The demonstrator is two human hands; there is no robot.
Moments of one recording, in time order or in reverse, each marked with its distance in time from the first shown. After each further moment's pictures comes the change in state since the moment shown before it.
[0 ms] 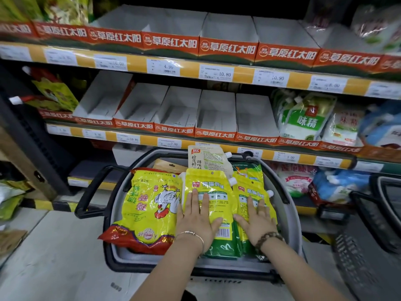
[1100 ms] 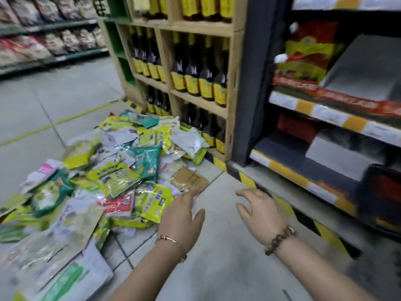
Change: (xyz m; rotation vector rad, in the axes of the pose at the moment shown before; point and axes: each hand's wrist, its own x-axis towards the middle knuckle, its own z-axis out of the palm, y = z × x) left_hand -0.211 -0.499 0.011 -0.418 0.596 -0.638; right_hand -0.096 -0.505 0.212 0.003 0.110 -1.047
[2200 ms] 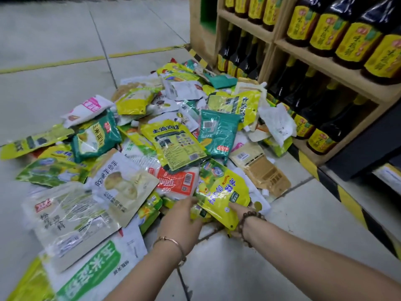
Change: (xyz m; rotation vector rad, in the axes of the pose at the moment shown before) left_hand 0.047 -0.281 0.020 -0.169 0.006 -0.442; right_hand 0.161 -0.116 0.339 0.889 -0.597 0.904
